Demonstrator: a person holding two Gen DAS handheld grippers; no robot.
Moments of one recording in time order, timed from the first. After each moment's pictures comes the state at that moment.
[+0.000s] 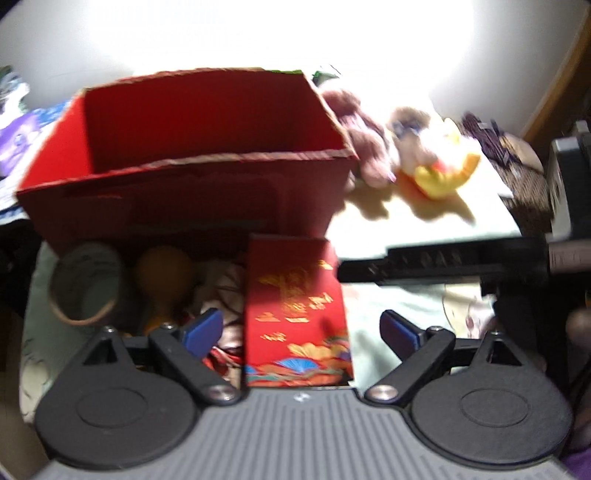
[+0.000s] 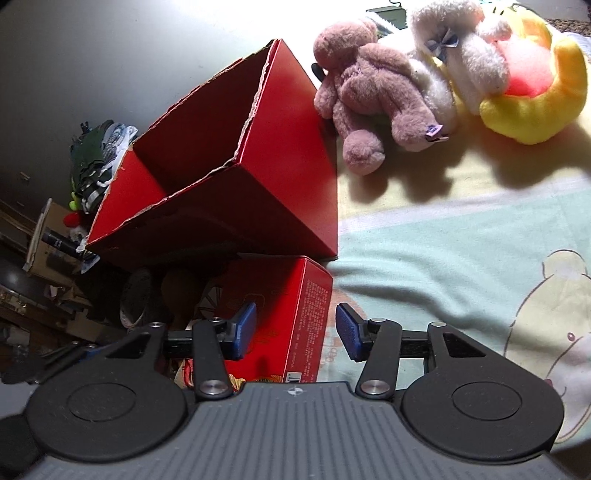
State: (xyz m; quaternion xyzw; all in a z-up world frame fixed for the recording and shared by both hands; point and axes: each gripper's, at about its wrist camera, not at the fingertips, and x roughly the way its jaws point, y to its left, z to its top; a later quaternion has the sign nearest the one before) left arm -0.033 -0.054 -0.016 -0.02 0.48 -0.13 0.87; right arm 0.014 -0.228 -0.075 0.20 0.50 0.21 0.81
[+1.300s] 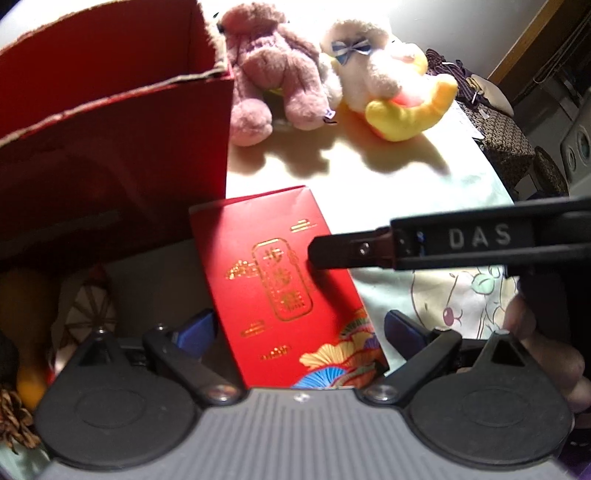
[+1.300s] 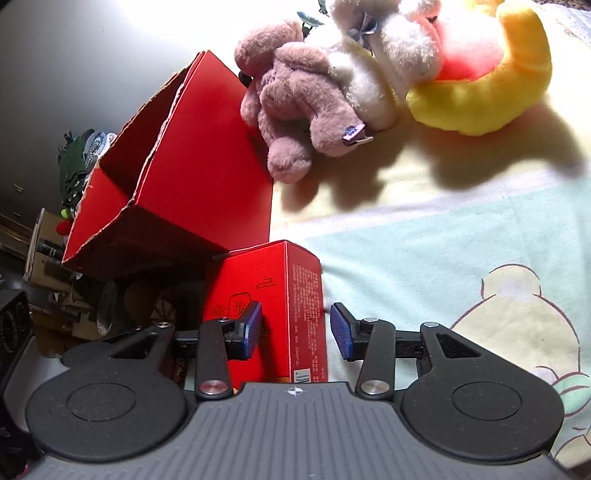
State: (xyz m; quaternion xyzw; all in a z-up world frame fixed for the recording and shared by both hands) left arm 0.026 -0.128 -0.080 -0.01 0.56 -0.21 0.80; right arm 0.030 -0.297 -0.100 0.22 0.53 0.21 0.79
